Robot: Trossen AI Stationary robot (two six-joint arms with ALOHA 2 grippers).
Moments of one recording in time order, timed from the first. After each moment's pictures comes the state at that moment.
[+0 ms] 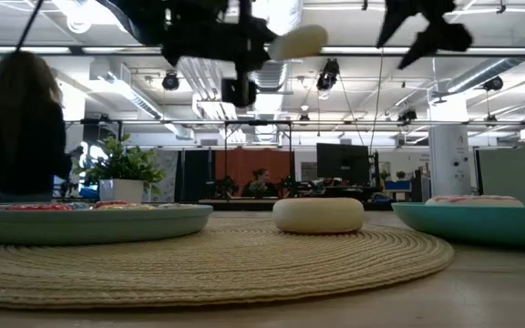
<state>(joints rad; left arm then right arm) 0.28 1.55 1.08 0.26 0.56 -0.90 -0.15 1.09 1.21 -0.99 0.19 0.93</state>
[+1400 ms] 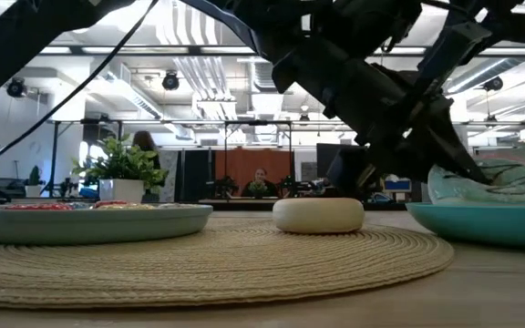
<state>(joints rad) -0.12 2.38 1.91 -0.24 0.23 -0.70 0.05 0.84 1.13 -1.28 0.42 1.04</state>
